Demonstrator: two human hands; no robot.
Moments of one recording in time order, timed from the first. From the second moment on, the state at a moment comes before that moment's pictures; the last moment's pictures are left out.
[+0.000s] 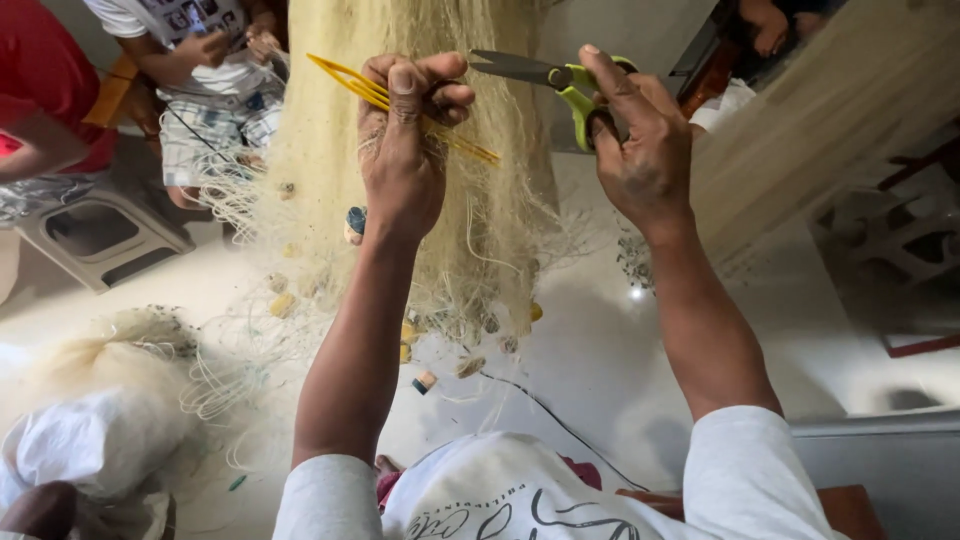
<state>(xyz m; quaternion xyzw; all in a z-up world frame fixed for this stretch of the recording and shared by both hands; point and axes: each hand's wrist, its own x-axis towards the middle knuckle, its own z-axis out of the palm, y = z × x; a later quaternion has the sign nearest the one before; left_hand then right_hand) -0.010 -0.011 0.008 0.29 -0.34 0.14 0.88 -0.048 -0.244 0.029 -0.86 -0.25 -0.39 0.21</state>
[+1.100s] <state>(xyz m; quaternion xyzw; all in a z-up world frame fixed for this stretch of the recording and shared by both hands) 0.006 -0.004 -0.002 0.24 -0.34 0.10 0.90 -0.042 -0.246 0.022 -0.83 -0.25 -0.40 0.29</state>
